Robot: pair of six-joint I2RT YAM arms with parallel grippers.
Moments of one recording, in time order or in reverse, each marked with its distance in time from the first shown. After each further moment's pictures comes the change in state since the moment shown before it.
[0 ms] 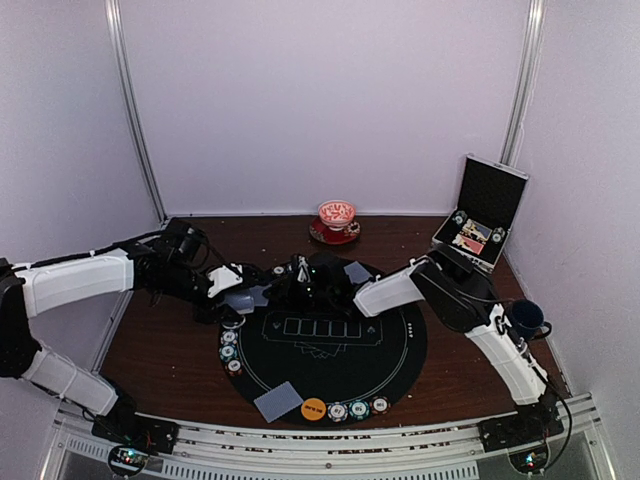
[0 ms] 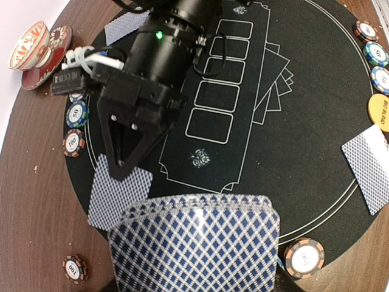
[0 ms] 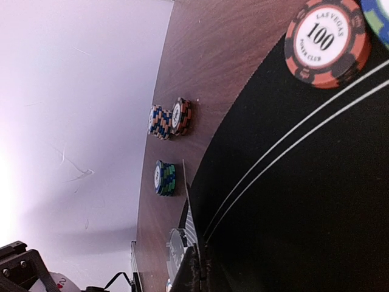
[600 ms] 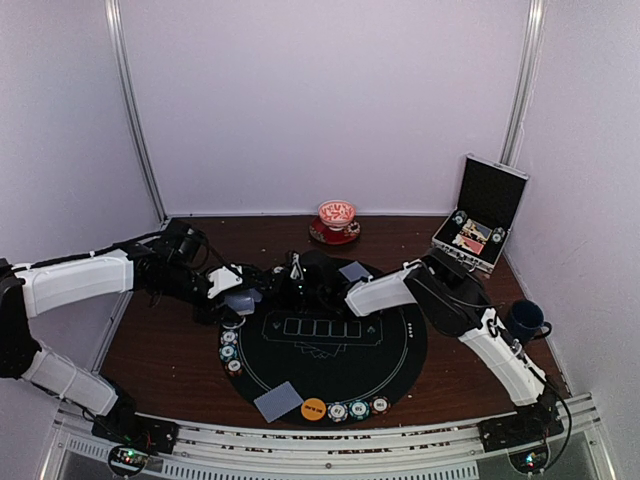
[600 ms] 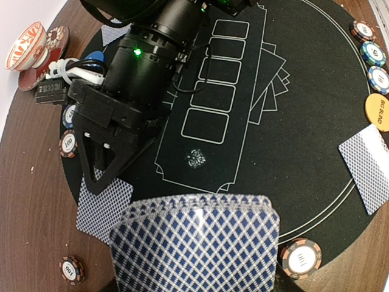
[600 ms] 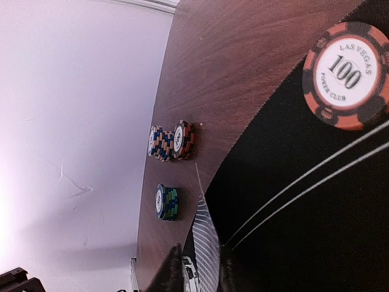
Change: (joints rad) left arm 0.000 -0.004 -0.005 0.000 0.011 -0.001; right arm 0.023 0.068 0.127 -0.041 0.069 0.017
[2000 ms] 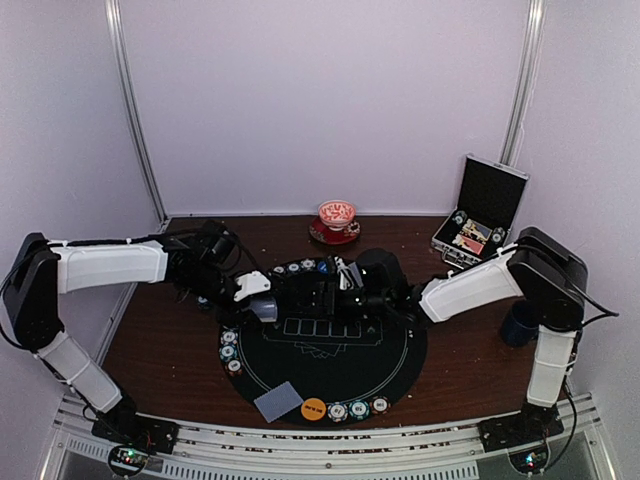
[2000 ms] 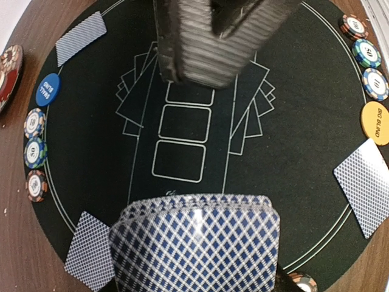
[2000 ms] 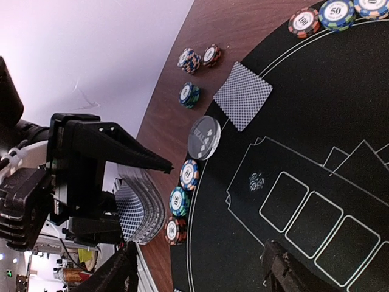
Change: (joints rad) left arm -0.108 0.205 0.133 -0.013 -0.001 -0.007; right arm 0.013 -0.675 -0.757 -0.043 -0.059 -0.278
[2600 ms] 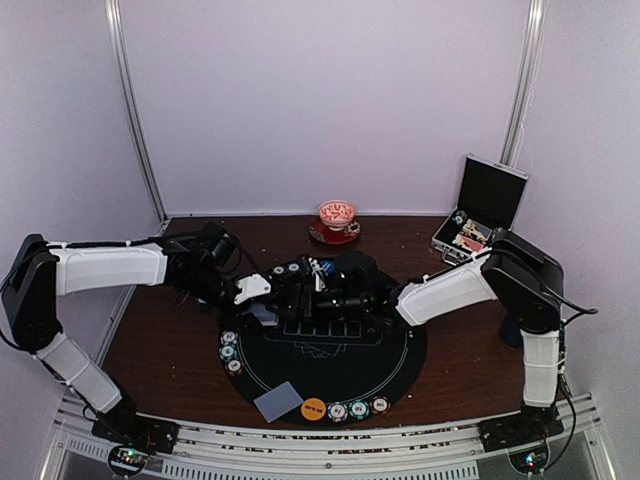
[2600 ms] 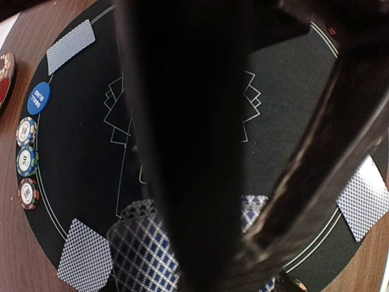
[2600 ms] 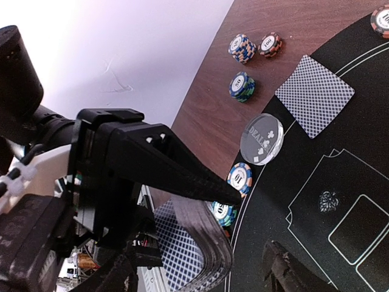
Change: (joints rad) left arm -0.017 -0.006 -0.018 0.009 0.030 -0.004; right arm 0.056 0.124 0.128 0.106 -0.076 0.031
